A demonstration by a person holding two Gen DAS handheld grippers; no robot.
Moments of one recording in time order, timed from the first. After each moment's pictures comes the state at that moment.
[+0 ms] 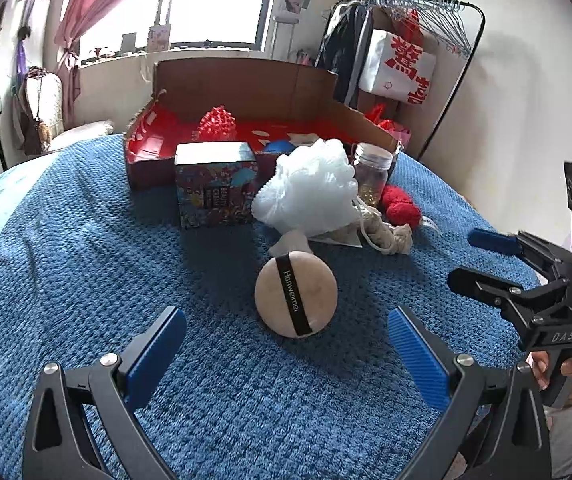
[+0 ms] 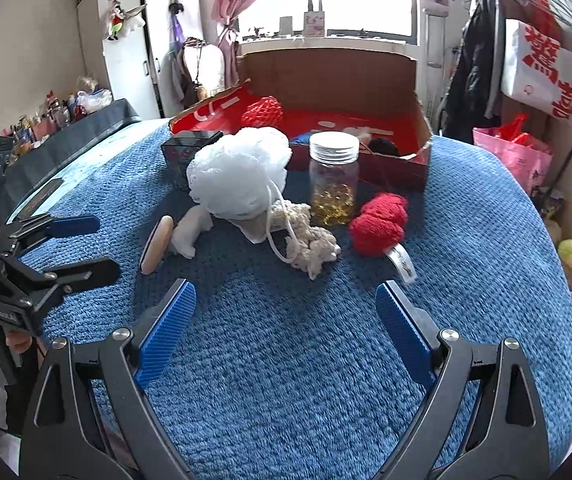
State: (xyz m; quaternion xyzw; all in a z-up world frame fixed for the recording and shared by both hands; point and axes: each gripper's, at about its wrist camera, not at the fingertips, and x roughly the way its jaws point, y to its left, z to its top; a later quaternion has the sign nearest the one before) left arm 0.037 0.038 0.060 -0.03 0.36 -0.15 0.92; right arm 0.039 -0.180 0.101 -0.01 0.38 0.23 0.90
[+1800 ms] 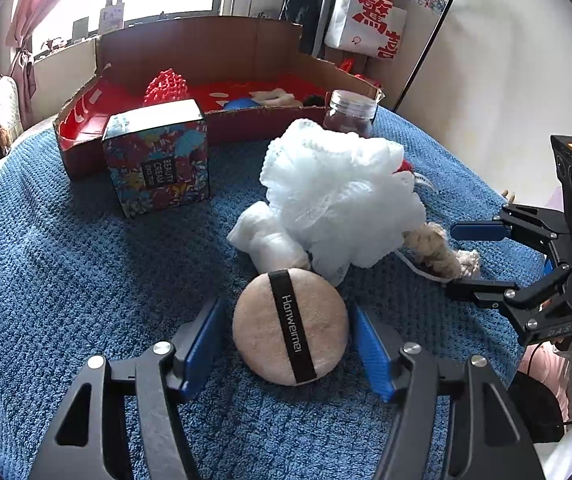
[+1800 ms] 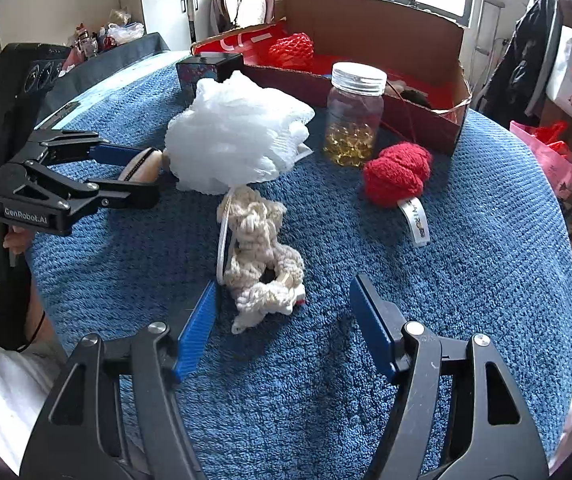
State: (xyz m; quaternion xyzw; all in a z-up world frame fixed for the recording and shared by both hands) left arm 0.068 0.020 0.038 0.02 0.41 -0.21 0.89; right arm 0.048 -0.185 0.067 -0.10 0.44 0.29 0.84
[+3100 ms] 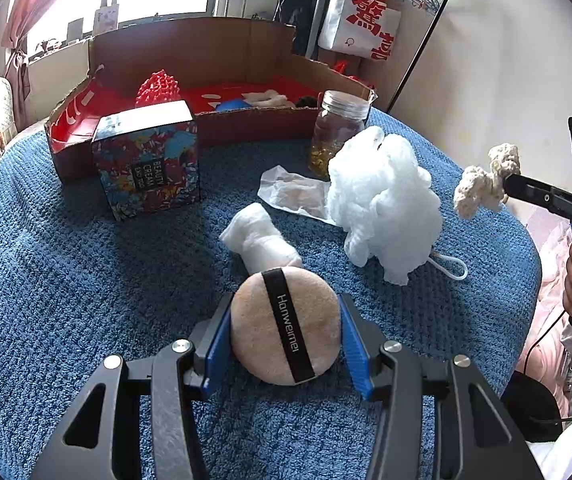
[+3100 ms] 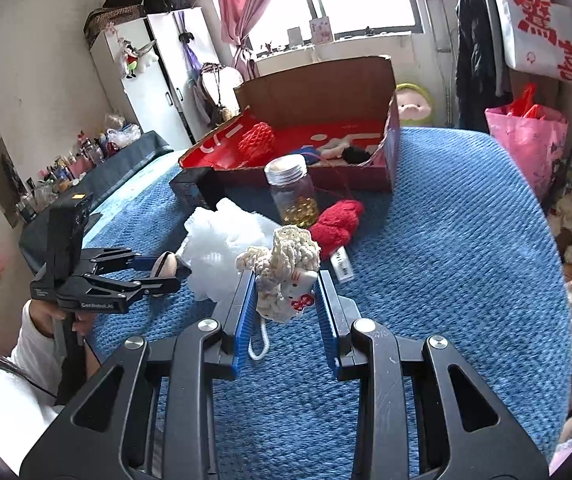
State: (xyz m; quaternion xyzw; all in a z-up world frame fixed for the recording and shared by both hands) left arm 0.067 0.017 0.036 0.01 0.41 -0.22 0.89; right arm 0.047 -0.271 0.117 0.08 0.38 0.29 0.88
